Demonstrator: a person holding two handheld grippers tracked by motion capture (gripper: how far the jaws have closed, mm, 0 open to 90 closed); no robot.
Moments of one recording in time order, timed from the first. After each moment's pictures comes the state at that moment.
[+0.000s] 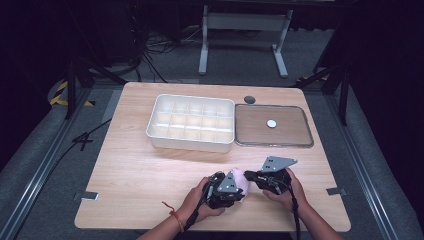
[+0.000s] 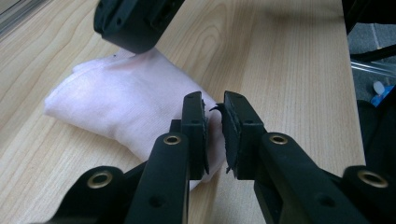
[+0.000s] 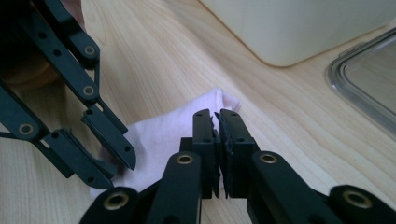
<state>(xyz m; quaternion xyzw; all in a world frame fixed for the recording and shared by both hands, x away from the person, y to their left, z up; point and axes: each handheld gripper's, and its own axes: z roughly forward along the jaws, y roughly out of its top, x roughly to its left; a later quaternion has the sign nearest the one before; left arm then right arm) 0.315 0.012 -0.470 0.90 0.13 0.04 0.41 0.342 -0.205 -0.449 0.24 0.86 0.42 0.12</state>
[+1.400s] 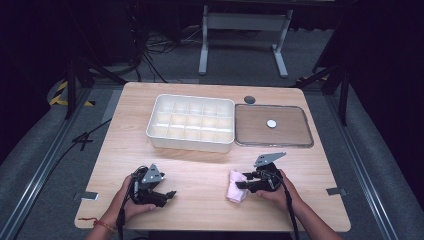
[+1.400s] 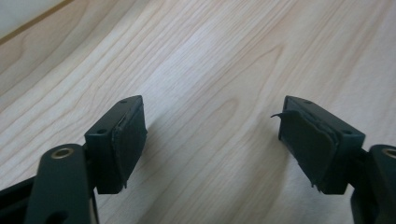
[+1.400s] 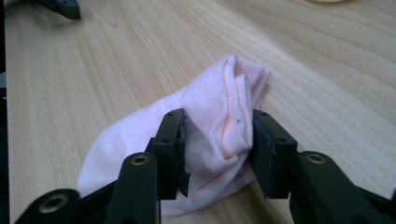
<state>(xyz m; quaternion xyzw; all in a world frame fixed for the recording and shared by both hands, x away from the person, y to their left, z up) 0.318 0.202 -0.478 0.88 0.31 0.11 0.33 0.362 -0.193 -0.476 0.30 0.87 0.40 -0.02</state>
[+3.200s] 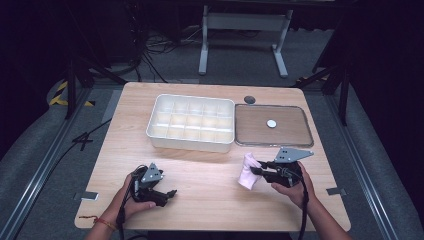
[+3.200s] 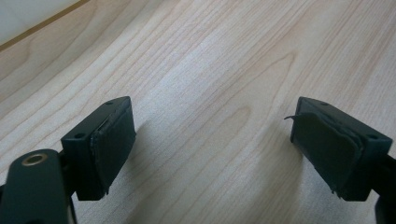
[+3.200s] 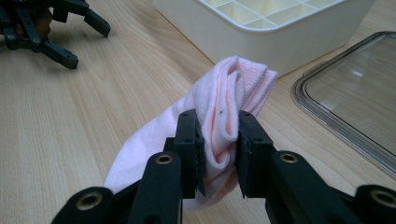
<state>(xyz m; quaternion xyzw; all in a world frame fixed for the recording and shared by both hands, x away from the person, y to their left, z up) 0.323 0.203 -0.483 0.88 0.31 0.12 0.35 0.351 -0.230 -0.428 0.27 0.84 0.46 0.11</state>
